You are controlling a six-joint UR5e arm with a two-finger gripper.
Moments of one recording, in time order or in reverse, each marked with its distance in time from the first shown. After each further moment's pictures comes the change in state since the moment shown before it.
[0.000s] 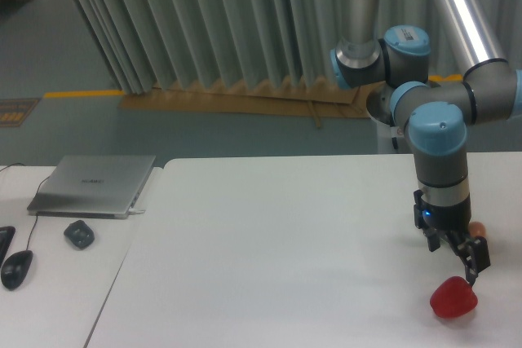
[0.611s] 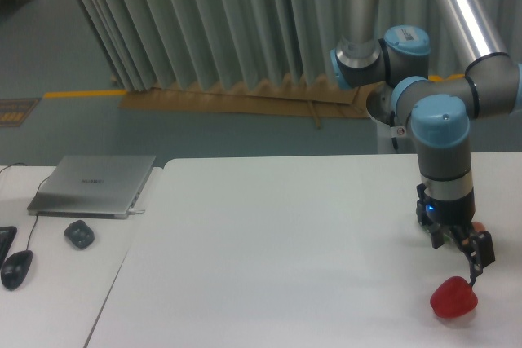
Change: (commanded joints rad) arm 0.047 0.050 0.002 -0.005 0.011 0.006
